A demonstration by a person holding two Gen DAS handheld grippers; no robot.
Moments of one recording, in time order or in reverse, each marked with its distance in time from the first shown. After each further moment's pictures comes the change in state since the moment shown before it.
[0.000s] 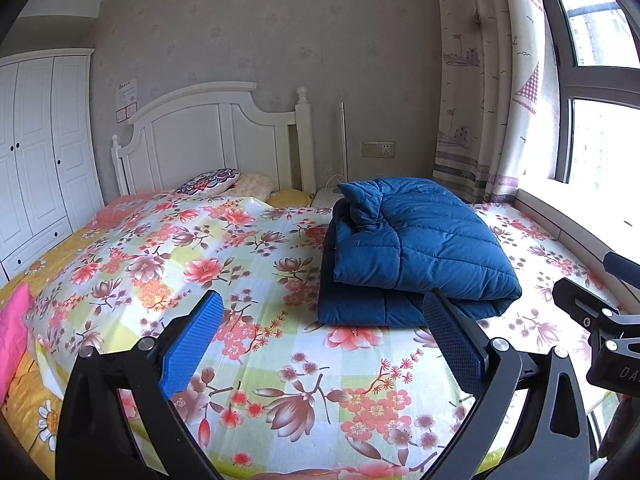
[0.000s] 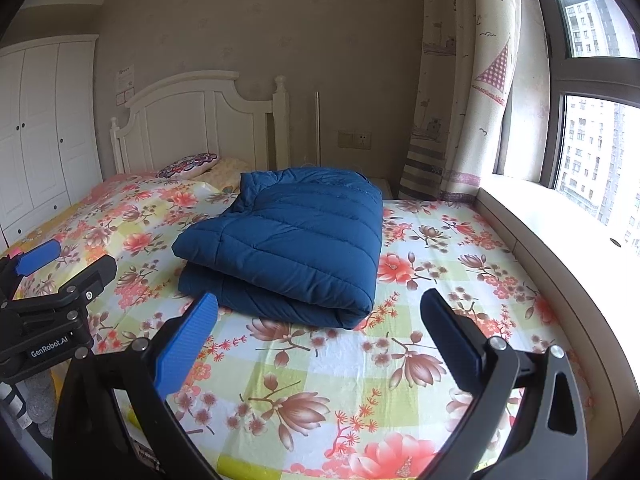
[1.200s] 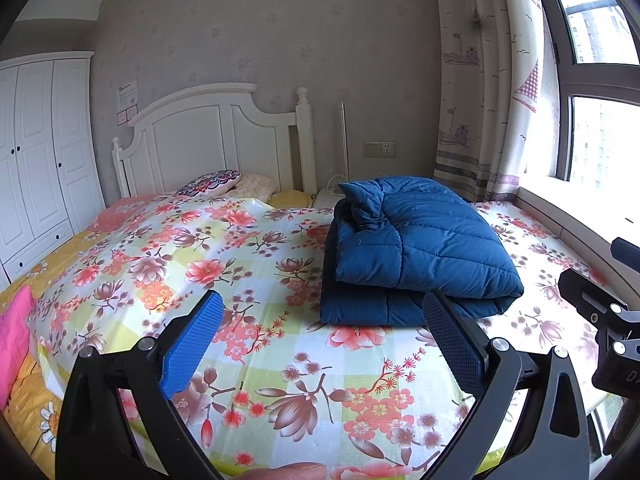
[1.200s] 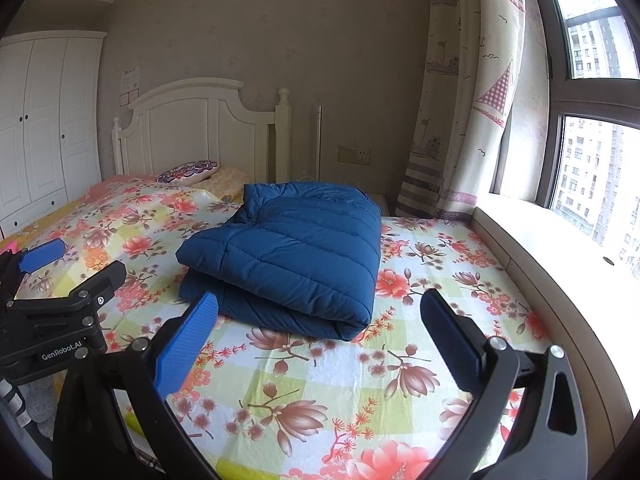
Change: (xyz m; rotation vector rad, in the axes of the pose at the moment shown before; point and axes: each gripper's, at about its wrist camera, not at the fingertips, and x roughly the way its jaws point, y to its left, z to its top) left arm -0.001 0.003 -0.003 0.006 -0.004 0.001; right arm -0.005 -0.004 0.005 -0.051 -0.048 -0.006
